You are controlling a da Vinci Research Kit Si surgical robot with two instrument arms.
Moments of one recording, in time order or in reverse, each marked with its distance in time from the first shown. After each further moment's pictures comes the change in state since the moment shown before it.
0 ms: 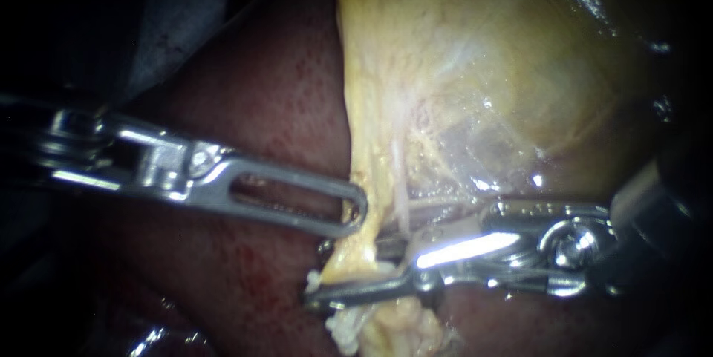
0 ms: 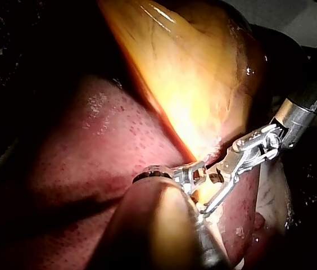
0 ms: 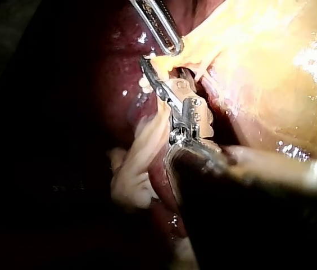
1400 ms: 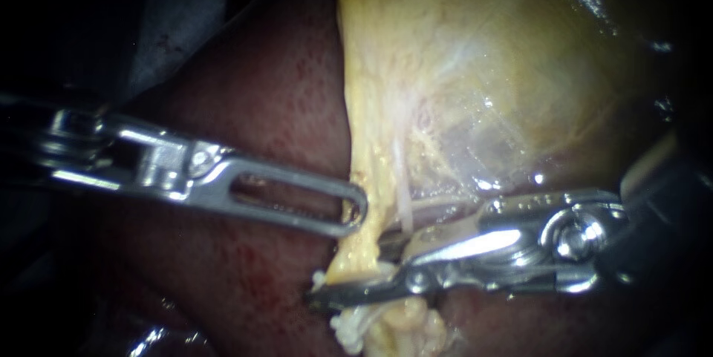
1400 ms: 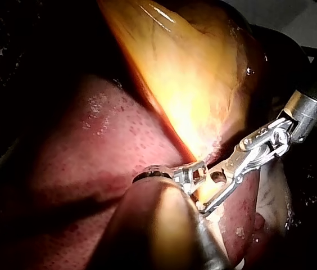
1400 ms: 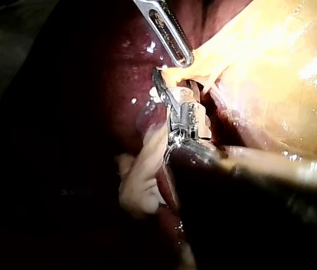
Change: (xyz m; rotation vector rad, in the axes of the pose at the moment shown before) right arm 0.003 -0.002 0.000 -0.133 -0.018 0.025; left arm 0.000 0.000 0.000 -0.001 -0.002 0.000
